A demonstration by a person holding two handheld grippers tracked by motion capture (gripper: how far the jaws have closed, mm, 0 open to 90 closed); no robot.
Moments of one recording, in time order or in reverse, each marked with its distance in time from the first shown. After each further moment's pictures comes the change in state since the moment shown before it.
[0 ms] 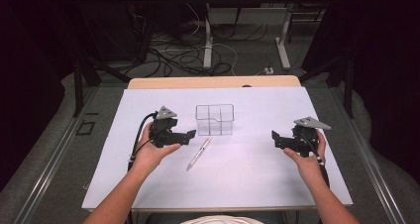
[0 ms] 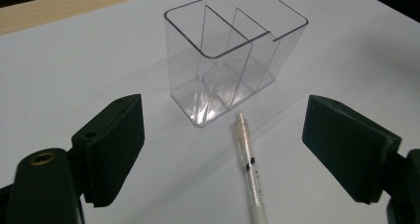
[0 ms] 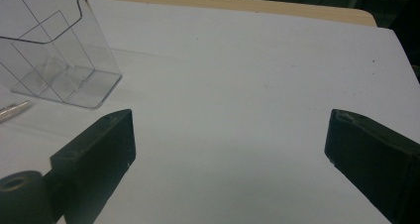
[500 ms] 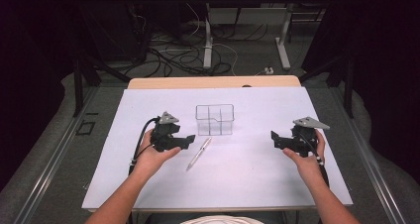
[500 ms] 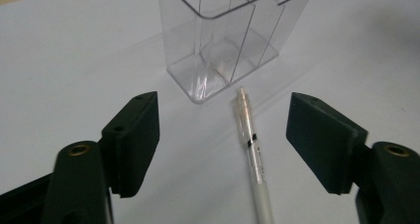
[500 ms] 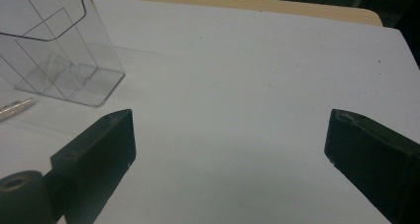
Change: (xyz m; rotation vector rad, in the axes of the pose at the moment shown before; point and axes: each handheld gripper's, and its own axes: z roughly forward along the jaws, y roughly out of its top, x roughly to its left) left arm -0.001 -0.014 0.007 0.066 0.011 0.009; right arm 0.001 0.000 0.002 0.000 0.006 -0.008
